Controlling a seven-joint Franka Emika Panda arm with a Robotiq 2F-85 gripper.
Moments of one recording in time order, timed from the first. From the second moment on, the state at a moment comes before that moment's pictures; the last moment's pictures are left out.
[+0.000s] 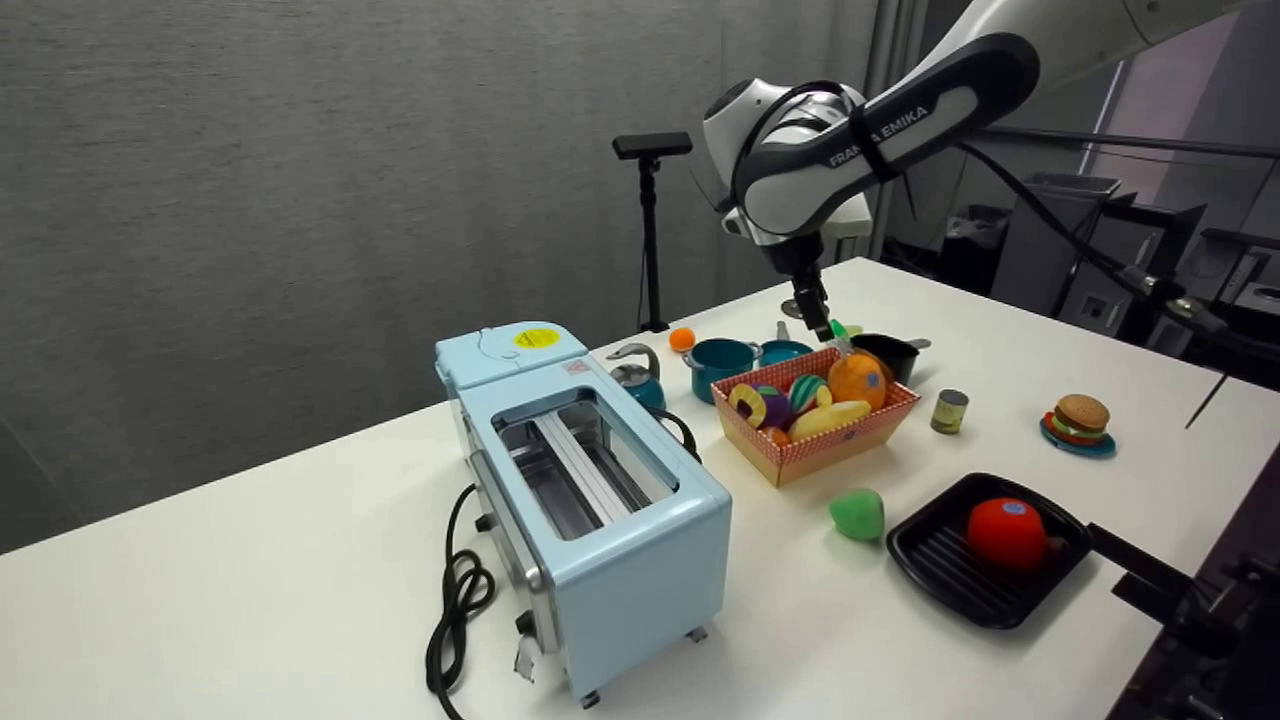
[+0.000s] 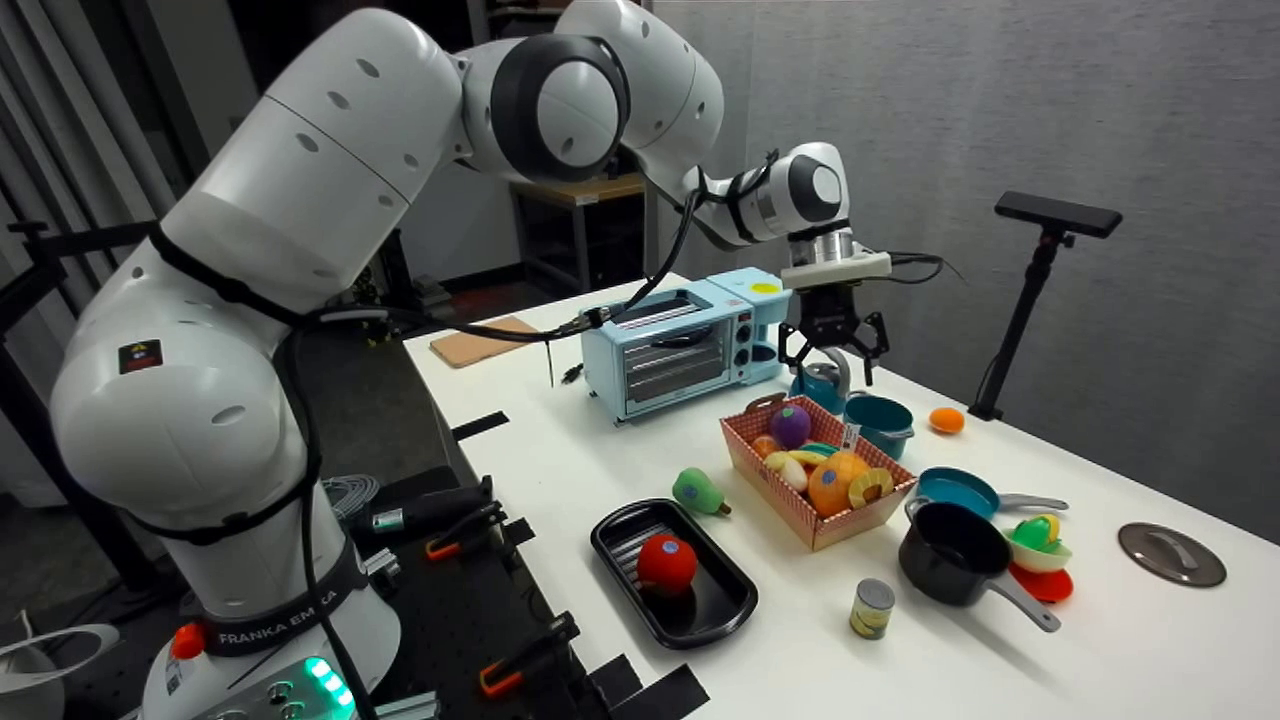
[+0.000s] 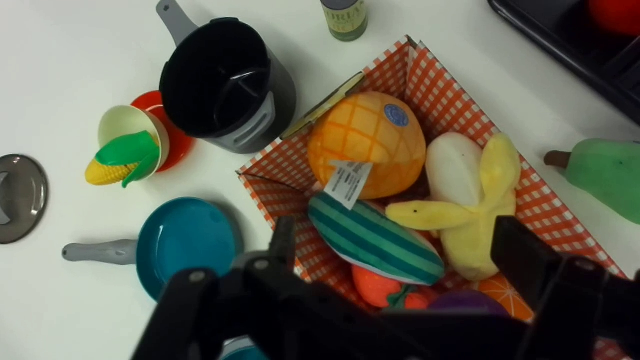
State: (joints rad) arm 0.10 0.84 -0.03 -1.25 -0.45 1.83 -0.49
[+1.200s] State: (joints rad) arm 0.03 0.90 -0.03 -1.24 -0.38 1.83 -0.46
